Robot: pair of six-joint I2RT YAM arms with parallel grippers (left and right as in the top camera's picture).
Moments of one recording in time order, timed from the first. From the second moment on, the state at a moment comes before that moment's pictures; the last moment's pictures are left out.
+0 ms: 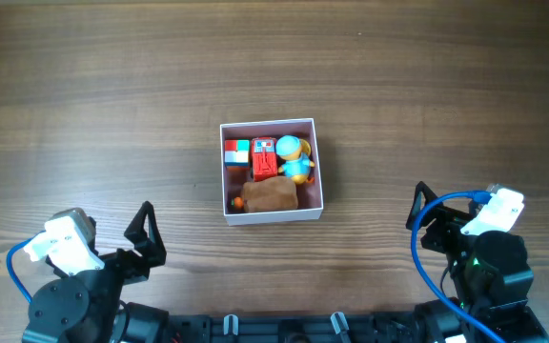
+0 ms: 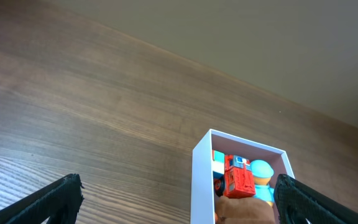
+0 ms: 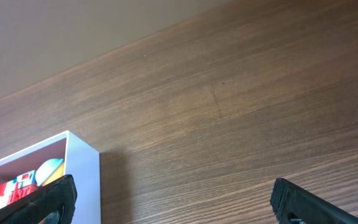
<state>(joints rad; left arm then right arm) -0.27 0.28 0.85 -0.96 -0.24 -0.49 0.20 0.32 0.60 -0.76 0.23 0.44</state>
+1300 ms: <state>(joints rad) -0.27 0.28 0.85 -0.96 -0.24 -0.49 0.06 0.01 0.01 0.00 -0.04 0.08</state>
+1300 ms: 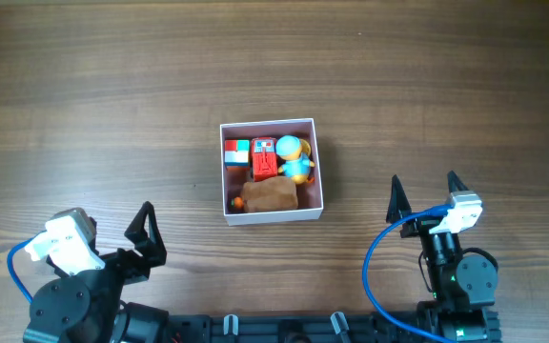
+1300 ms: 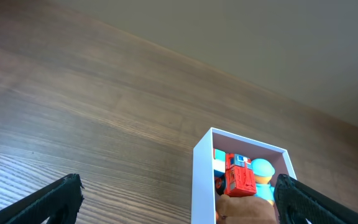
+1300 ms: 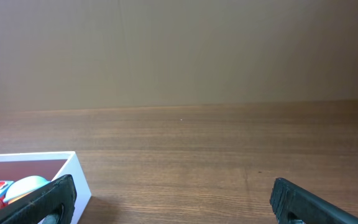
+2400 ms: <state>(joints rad) 0.00 0.01 0.10 0.05 -0.03 -0.31 0.06 0.01 0.01 0.00 -0.05 0.08</state>
